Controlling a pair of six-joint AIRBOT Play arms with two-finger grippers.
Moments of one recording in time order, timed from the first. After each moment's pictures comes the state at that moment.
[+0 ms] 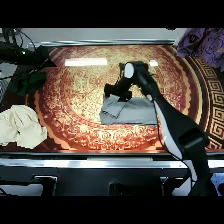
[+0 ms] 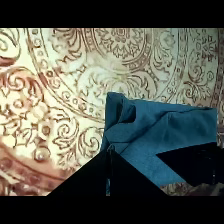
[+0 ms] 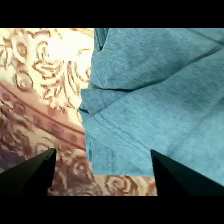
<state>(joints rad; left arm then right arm) -0.02 -1.58 2.04 1.13 -1.45 -1.78 0.45 -1.86 1.99 -1.27 1.40 2.05</state>
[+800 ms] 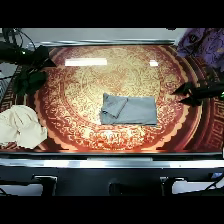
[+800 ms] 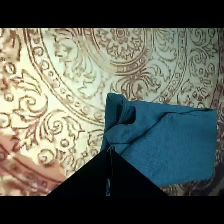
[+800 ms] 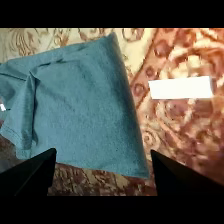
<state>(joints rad) -0.02 -1.58 2.04 1.13 -1.45 -1.78 -0.44 -1.63 1.50 -0.85 1.46 1.37</state>
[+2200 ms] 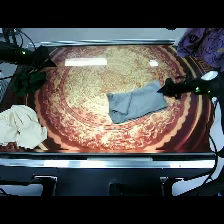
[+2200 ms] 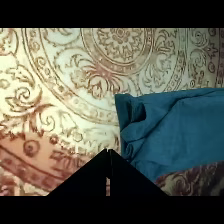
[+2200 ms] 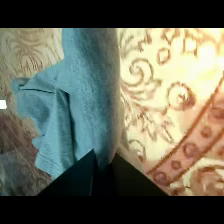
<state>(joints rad) -0.02 -1.58 2.04 1.13 -1.45 -1.78 -0.26 -1.75 1.65 -0.81 1.31 1.47</state>
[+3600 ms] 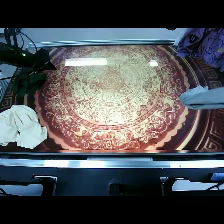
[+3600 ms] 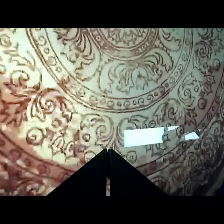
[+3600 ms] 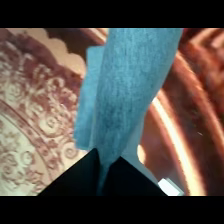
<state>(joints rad) -0.02 -1.58 2.04 1.13 -1.50 -1.76 -0.65 -1.59 1.90 -1.39 1.37 1.99</state>
